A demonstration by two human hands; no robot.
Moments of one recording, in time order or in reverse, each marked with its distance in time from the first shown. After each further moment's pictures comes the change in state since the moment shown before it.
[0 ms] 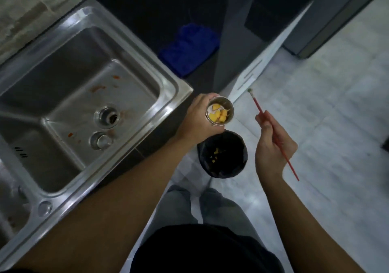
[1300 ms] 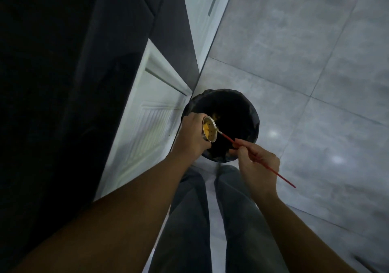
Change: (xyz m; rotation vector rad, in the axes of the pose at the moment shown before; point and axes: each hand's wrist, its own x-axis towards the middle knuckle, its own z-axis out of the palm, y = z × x) left_hand -0.002 -0.236 0.224 0.356 -0.612 -0.244; right_hand -0.072 0.281 0.029 -0.220 -0.114 0.639
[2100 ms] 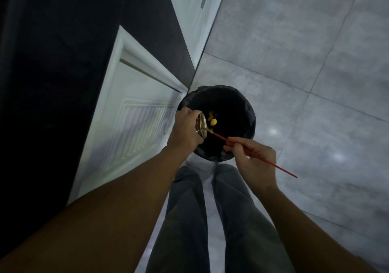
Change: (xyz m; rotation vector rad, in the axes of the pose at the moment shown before) left_hand 0.013 0.011 0.005 0.078 -0.061 -0.089; right_hand 0.027 0.031 -0.011 0.051 -0.151 -0.150
